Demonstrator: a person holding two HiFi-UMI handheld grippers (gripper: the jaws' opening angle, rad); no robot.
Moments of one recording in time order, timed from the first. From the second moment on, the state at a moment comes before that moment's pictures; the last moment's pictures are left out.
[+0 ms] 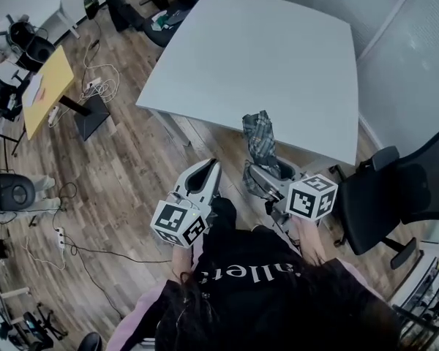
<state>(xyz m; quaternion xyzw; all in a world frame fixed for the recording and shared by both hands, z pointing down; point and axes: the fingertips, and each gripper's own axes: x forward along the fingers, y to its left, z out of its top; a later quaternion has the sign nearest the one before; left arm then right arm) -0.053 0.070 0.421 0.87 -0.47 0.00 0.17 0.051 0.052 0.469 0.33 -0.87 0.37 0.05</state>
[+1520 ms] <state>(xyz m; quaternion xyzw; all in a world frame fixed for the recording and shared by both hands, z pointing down) -0.117 -0.127 0.439 0.89 -0.40 0.03 0.21 -0.003 -0.159 0.497 0.40 -0.83 0.38 0.09</state>
